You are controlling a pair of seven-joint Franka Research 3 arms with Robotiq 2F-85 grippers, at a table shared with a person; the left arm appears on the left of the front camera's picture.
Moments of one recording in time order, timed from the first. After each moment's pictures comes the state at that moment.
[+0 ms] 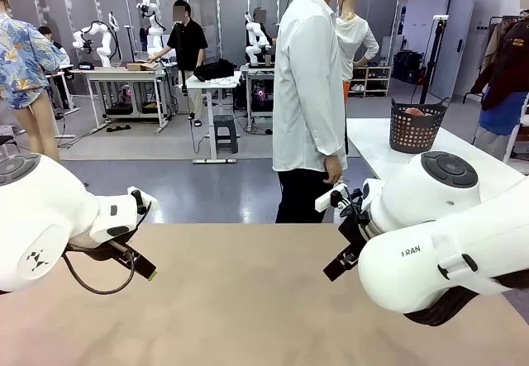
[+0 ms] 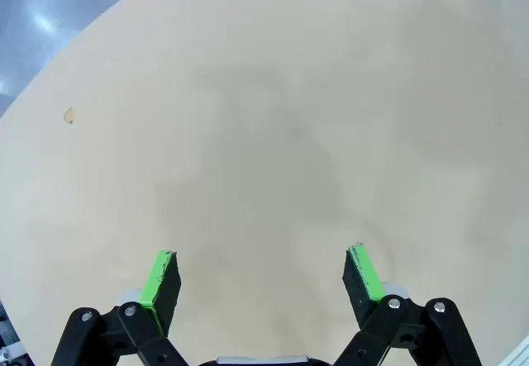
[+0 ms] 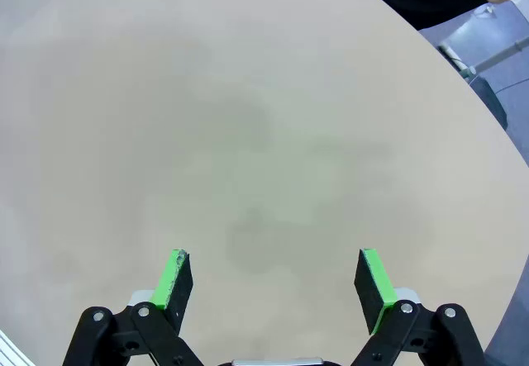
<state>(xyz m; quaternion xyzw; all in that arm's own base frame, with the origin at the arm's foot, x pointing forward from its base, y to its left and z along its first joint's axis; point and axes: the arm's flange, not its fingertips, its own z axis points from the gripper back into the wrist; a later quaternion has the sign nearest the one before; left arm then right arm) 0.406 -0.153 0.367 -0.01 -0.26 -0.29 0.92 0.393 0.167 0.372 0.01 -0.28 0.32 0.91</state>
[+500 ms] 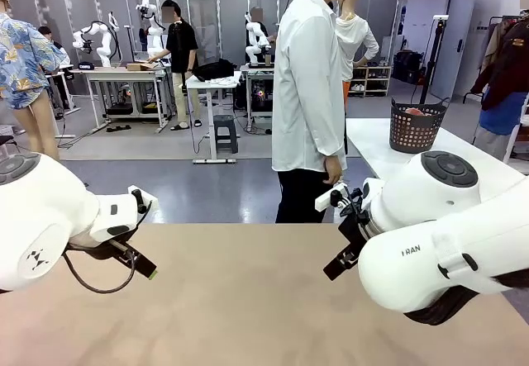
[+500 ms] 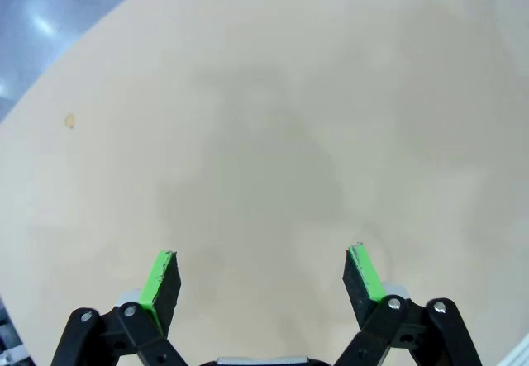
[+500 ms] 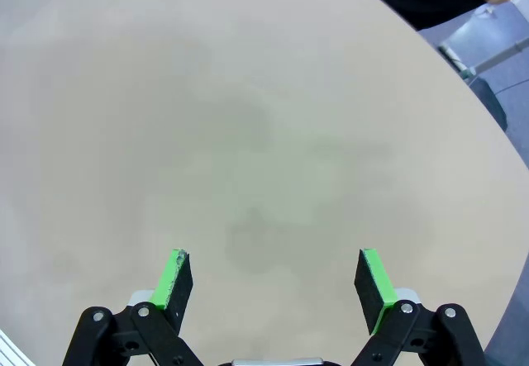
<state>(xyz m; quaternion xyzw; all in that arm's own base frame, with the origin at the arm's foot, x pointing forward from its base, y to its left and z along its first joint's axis) 0.407 -0.156 0.374 -0.01 -0.27 -0.30 0.92 0.394 0.168 0.377 0.01 -0.28 0.32 0.90</state>
